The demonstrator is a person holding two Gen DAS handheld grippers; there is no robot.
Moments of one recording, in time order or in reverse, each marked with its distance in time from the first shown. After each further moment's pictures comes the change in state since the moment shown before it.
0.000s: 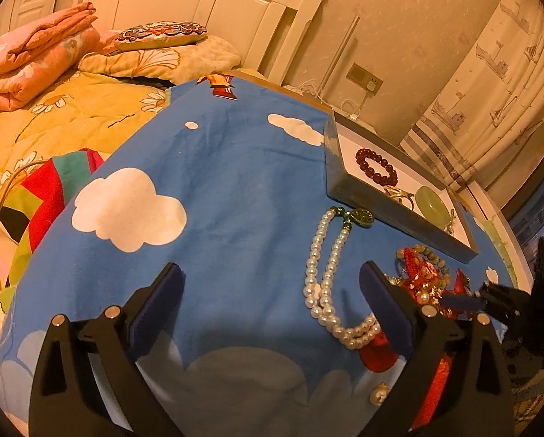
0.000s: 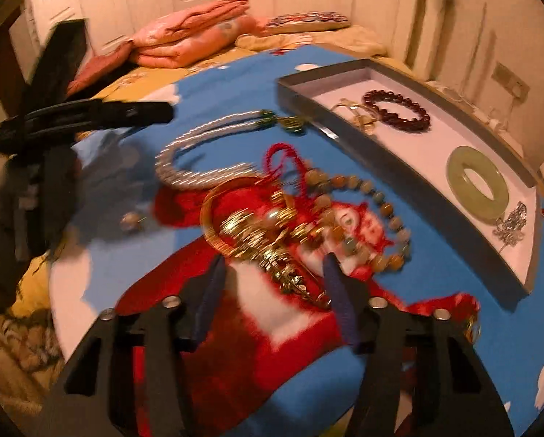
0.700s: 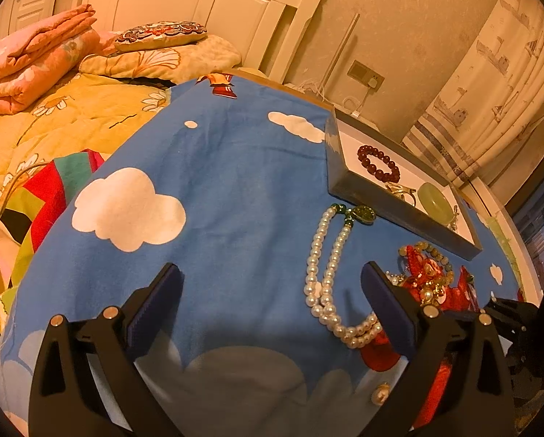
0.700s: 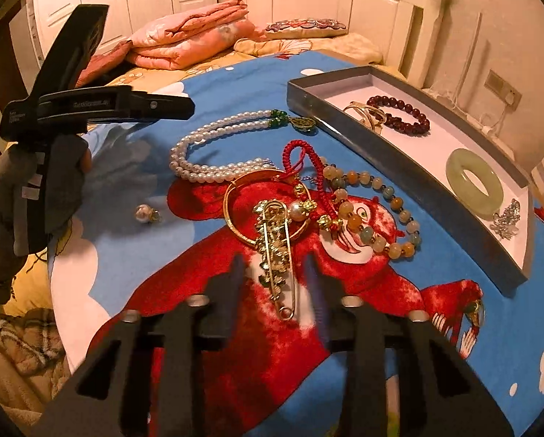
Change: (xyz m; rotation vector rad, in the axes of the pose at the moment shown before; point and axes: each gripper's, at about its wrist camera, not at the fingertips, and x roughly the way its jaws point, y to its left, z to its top) left arm 0.004 -0.005 0.001 0.011 0.005 0.020; right arm 0.001 0.018 -0.008 -0.013 -0.040 -0.088
